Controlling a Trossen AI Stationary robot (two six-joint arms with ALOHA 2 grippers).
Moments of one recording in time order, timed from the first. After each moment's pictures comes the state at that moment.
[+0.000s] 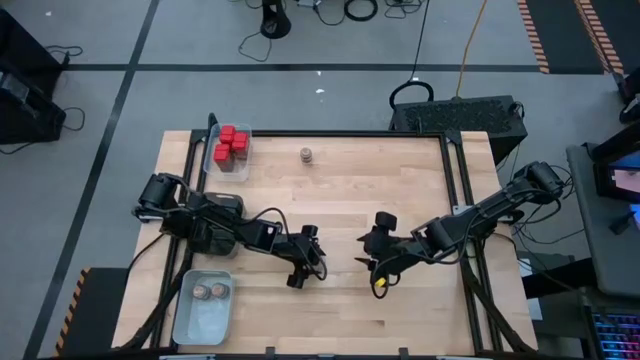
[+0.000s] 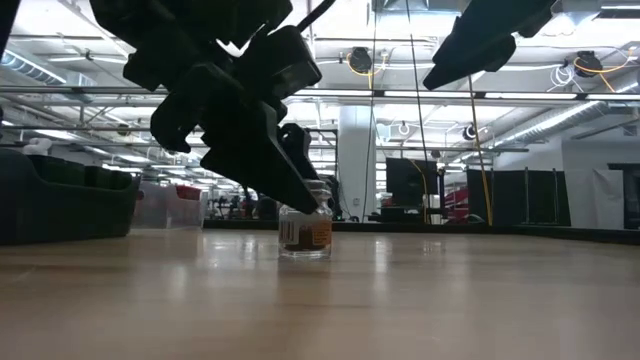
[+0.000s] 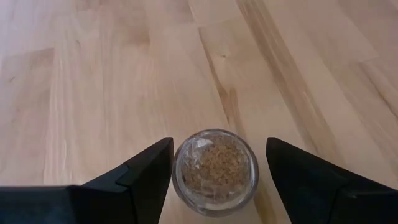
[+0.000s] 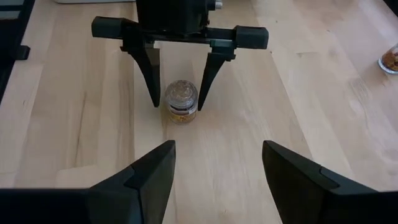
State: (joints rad) left arm -0.25 1.83 0.92 0.18 -0.01 0.05; right arm 0.46 1.41 0.99 -0.41 0.45 0.46
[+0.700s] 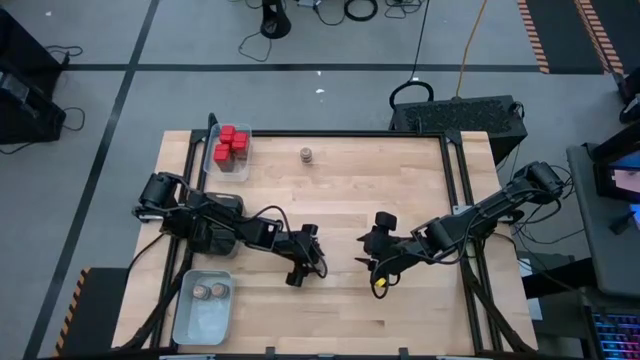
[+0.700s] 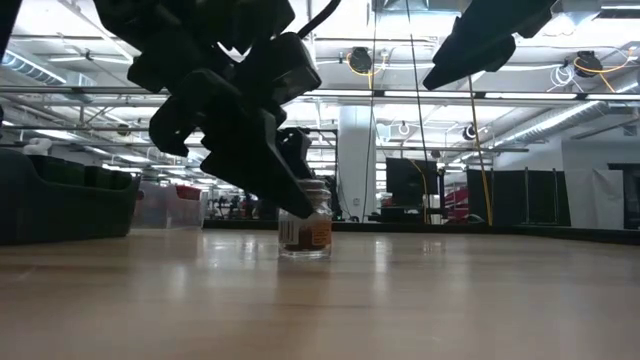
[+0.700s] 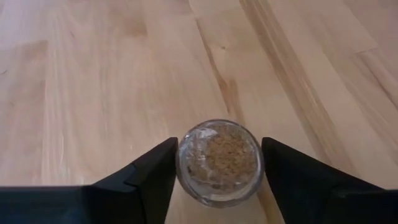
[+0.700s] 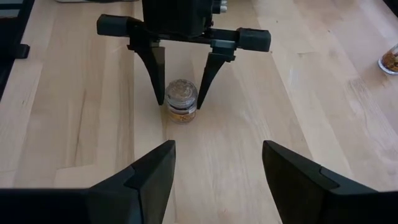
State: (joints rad) left arm -0.23 1.83 0.92 0.16 0.03 0.07; right arm 0.46 1.41 0.99 -0.41 0.45 0.46
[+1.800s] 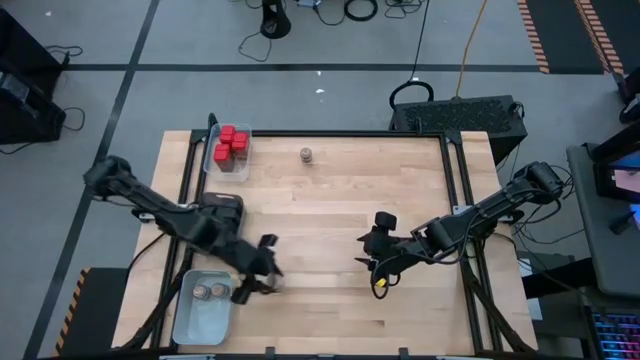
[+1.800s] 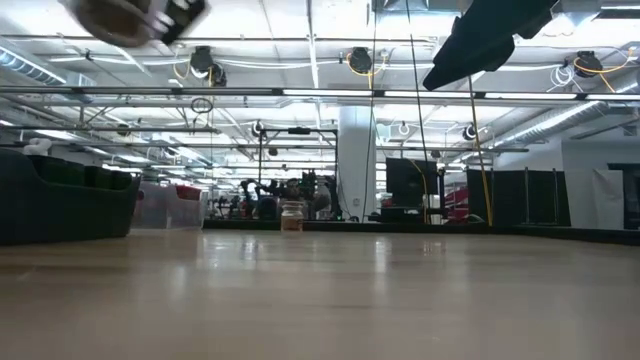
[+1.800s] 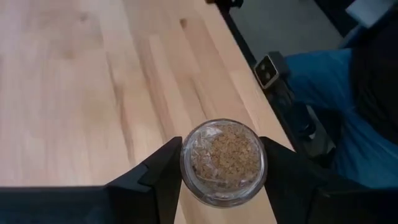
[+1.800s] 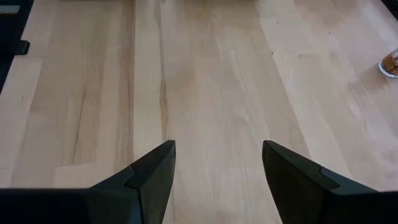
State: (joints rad) left arm -0.47 1.30 0.92 -0.30 0.06 -0.20; right arm 0.46 1.41 0.99 -0.41 0.45 0.44
